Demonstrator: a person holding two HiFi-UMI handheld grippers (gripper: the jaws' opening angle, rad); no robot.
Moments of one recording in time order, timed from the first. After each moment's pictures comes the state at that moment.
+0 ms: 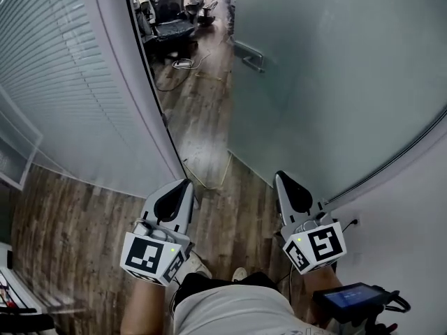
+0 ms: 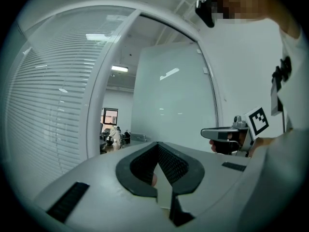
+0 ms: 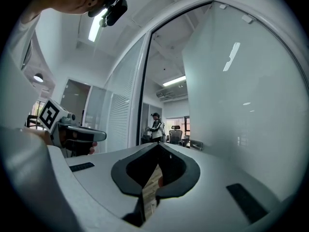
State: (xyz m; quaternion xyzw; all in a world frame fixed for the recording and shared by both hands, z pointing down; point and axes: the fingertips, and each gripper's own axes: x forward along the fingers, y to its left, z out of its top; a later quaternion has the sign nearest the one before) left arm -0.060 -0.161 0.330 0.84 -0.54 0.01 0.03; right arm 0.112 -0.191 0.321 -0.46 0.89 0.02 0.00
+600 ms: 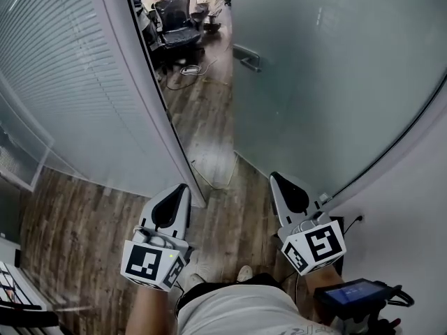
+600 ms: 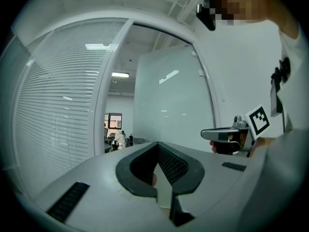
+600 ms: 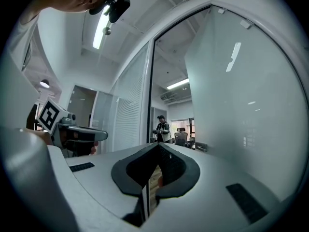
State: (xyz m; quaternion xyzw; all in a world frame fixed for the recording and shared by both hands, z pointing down) left arm -0.043 -0.114 0.305 0.82 -0.57 0.01 0.01; right arm 0.122 -0.155 0.303 -0.42 0.90 0.02 0.01
